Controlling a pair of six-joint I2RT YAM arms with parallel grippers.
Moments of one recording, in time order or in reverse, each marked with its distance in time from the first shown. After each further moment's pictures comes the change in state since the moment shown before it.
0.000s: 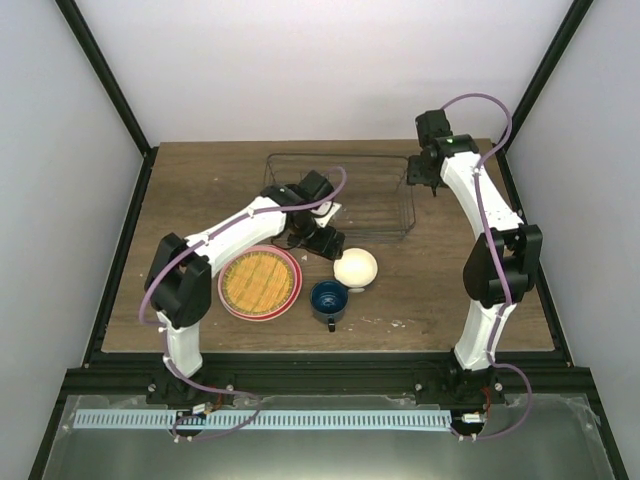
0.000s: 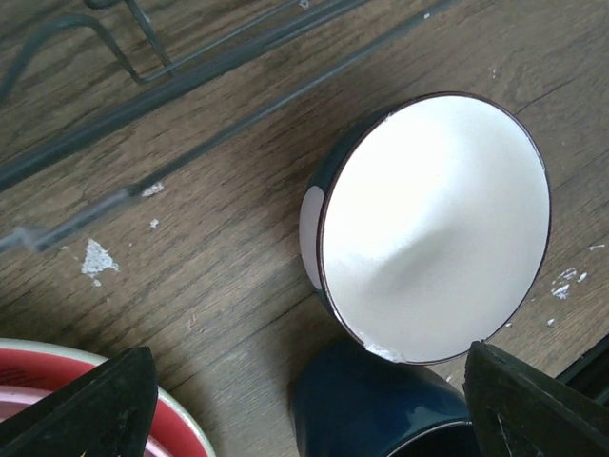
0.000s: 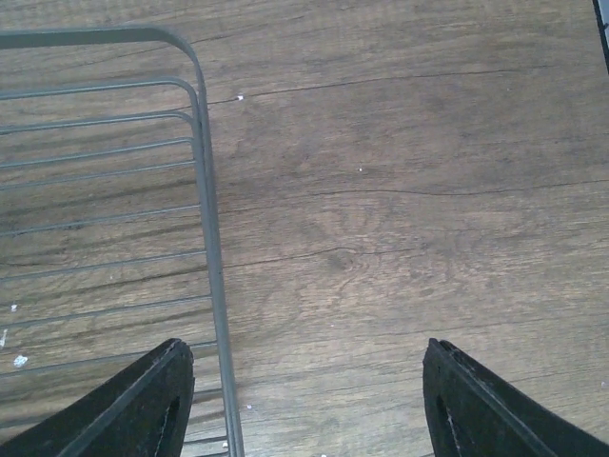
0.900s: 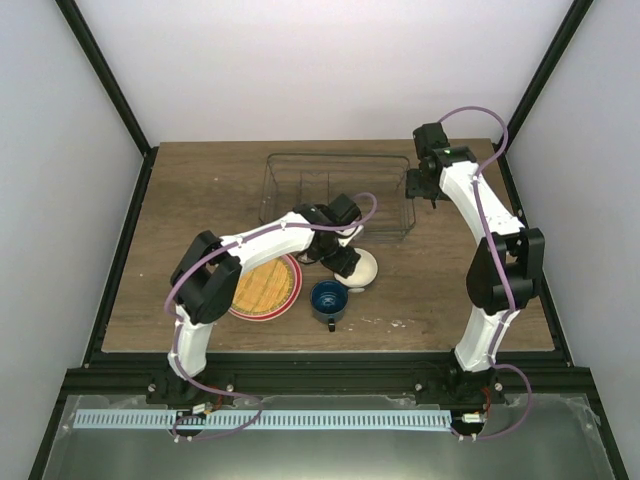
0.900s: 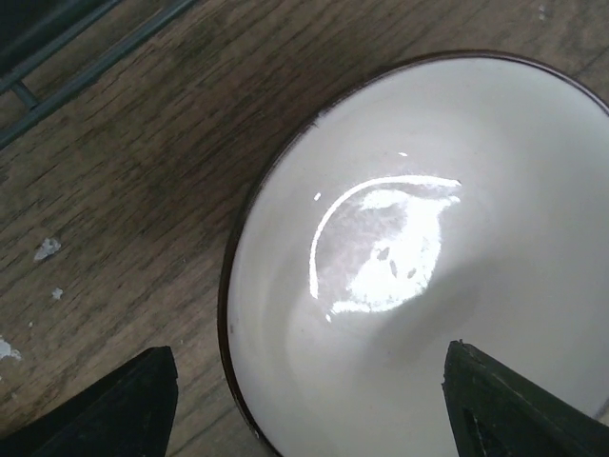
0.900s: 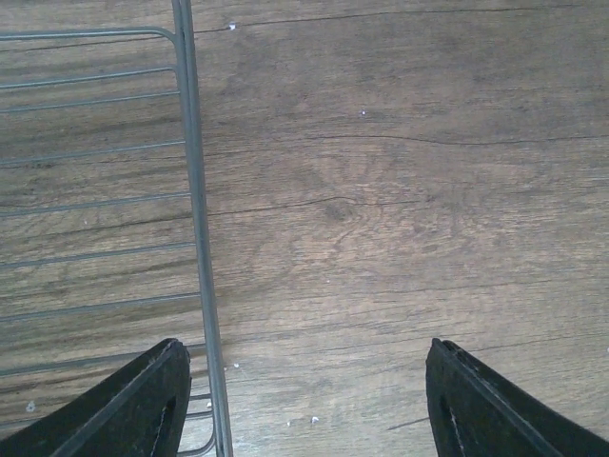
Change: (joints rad) left arm -0.132 0.132 -0.002 0.097 -0.121 0.026; right arm -0.002 -0.055 -0.144 0.028 -0.003 -0.004
